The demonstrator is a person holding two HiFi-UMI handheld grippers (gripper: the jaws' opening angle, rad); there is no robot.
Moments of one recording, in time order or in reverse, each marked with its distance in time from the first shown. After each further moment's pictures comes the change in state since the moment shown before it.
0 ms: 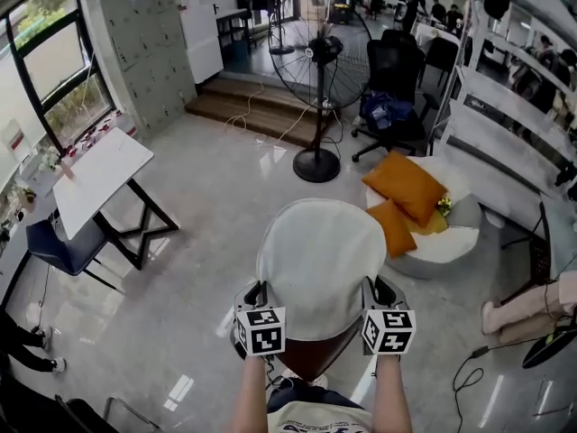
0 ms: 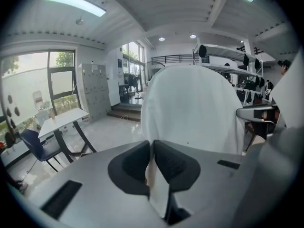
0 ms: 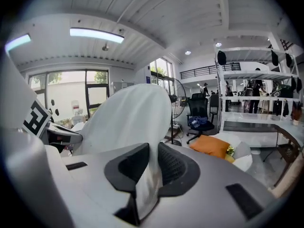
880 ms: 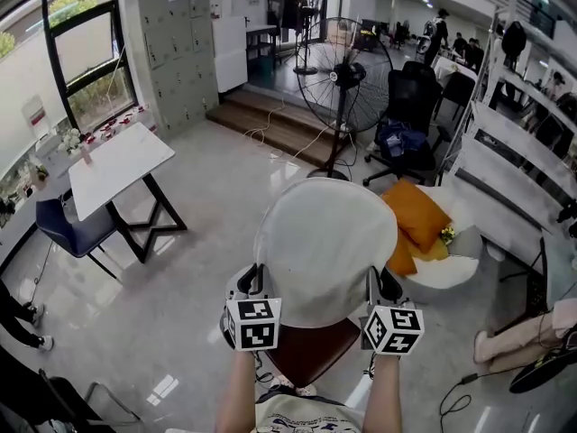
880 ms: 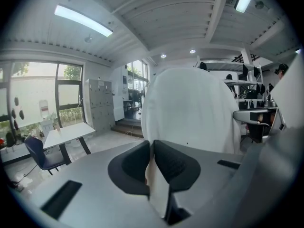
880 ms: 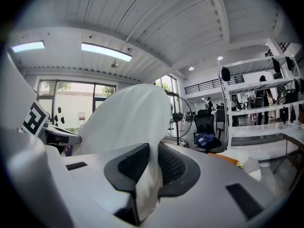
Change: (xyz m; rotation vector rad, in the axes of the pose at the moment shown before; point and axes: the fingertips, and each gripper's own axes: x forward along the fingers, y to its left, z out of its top) left arm -0.092 0.034 0.070 -0.009 -0.209 0.043; right arm -0.051 0.046 0.088 -0.030 -0.206 0.066
